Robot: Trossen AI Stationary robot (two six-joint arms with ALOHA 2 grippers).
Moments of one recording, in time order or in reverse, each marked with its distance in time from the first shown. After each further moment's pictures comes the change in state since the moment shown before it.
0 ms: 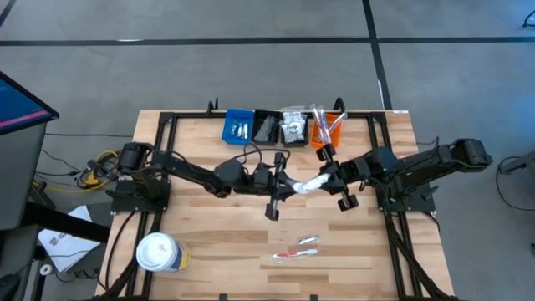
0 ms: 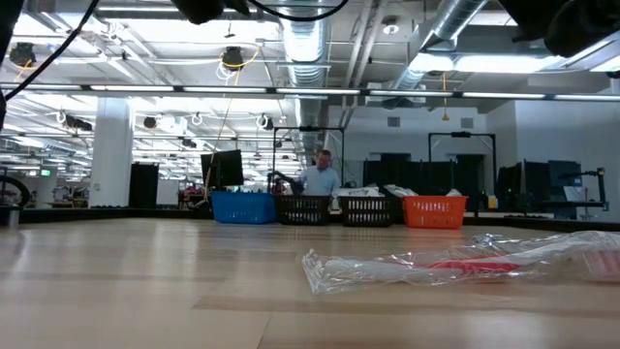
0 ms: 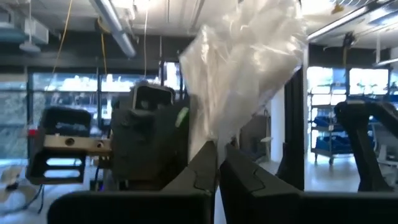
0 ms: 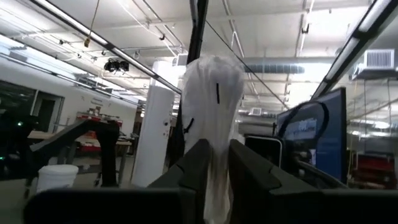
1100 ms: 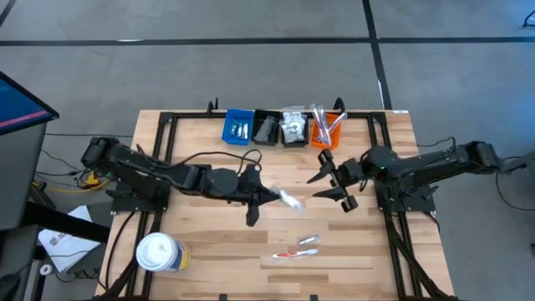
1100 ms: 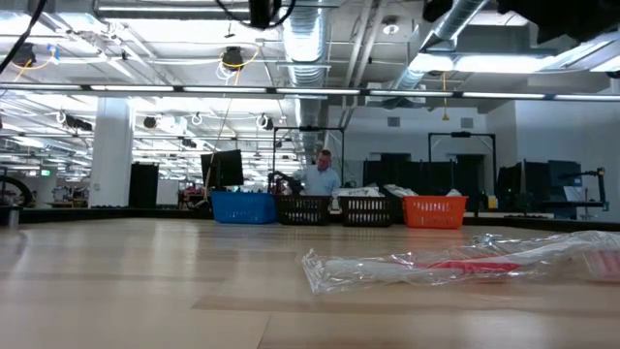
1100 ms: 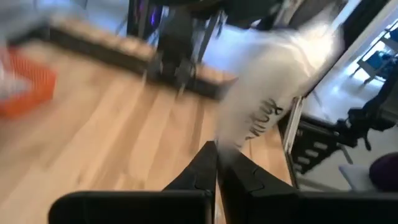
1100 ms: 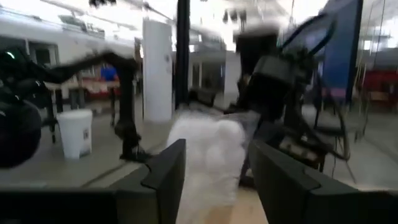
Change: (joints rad) left arm -0.111 -0.340 -0.002 -1.052 -0.256 -0.413; right arm -0.005 -0.185 0.003 -0.526 0.004 0.006
